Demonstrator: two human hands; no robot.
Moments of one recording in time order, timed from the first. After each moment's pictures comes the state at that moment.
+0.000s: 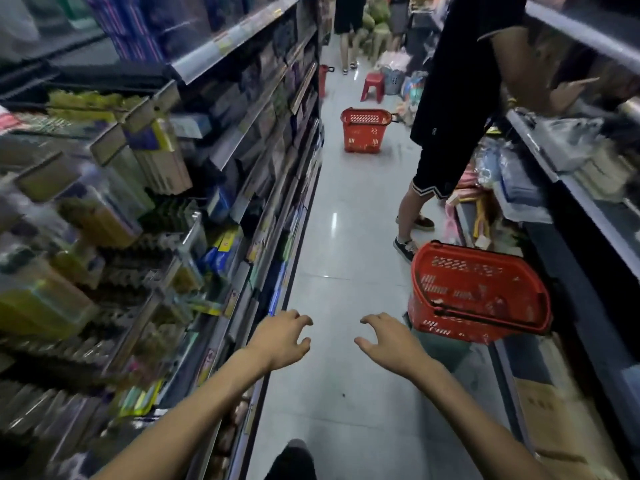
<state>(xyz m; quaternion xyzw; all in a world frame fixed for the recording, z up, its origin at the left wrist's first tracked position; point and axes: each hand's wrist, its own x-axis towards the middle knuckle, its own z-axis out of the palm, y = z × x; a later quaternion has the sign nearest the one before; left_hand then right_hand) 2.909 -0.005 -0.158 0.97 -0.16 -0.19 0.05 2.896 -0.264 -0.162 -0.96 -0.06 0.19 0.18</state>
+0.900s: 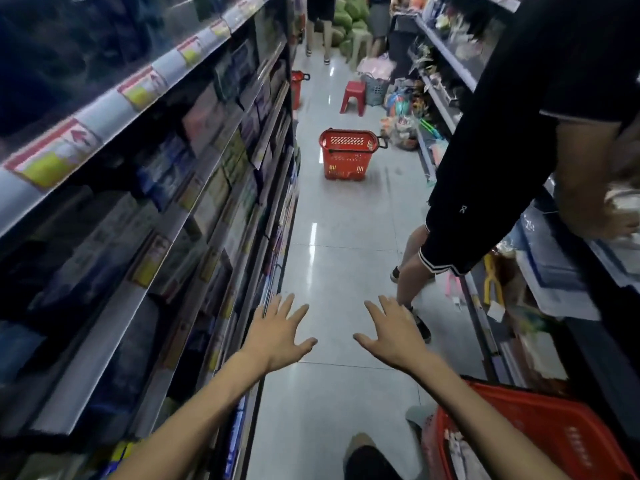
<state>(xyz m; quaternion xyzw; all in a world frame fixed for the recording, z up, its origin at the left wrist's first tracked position) 3.490 -0.038 -0.186 0.97 -0.16 -0.18 0.05 3.473 -0.309 -0.184 -0.98 -0.04 0.15 0.09</state>
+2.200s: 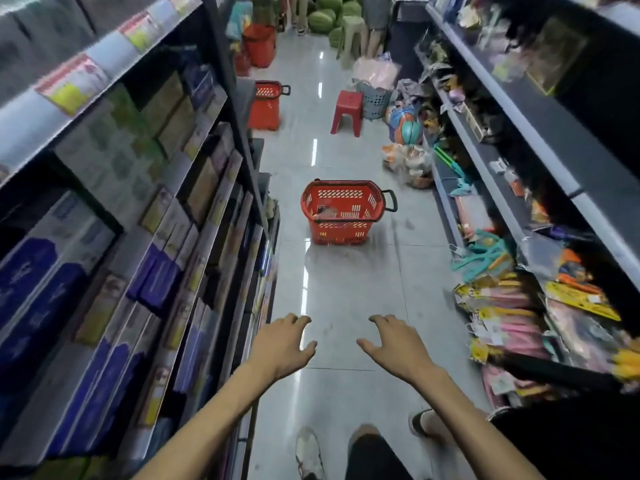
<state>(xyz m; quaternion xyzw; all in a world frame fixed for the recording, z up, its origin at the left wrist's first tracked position) 4.373 -0.189 -0.214 0.97 -0.16 -0.19 0.07 4.342 -0.449 -0.216 -0.97 0.03 0.19 0.15</state>
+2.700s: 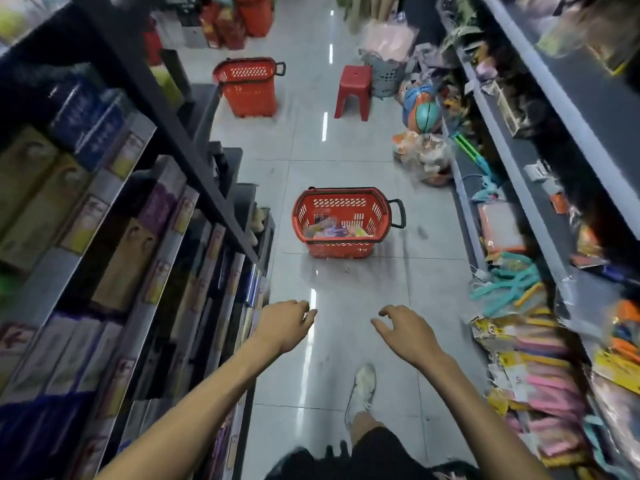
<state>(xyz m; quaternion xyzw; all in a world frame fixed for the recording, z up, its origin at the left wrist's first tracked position) 4.682 -0.311 -0.250 0.97 -0.13 -0.21 0.01 4.636 -0.578 -0.250 -0.95 0.07 0.22 0.21</state>
